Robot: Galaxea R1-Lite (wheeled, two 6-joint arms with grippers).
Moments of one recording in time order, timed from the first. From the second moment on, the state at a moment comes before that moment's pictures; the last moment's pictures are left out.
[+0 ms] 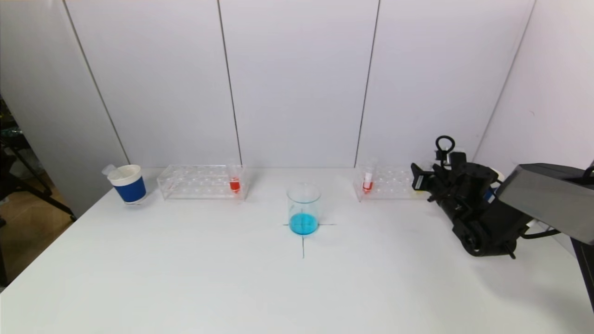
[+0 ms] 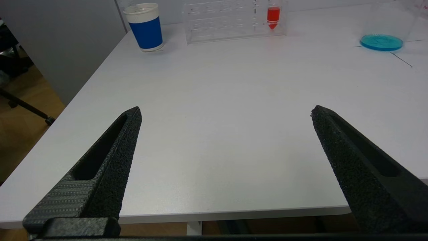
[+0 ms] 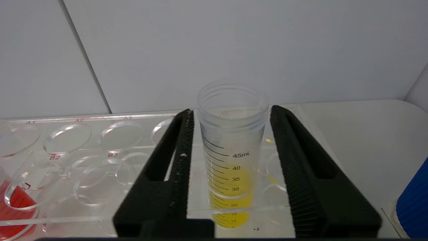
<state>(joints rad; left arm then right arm) 0.00 0.00 0.00 0.01 0.00 0.07 0.04 2.45 -1.03 -1.40 -0.11 0.04</state>
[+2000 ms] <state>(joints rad) 0.00 0.00 0.00 0.01 0.00 0.07 0.06 2.28 -1.06 -1.26 -0.11 -0.01</state>
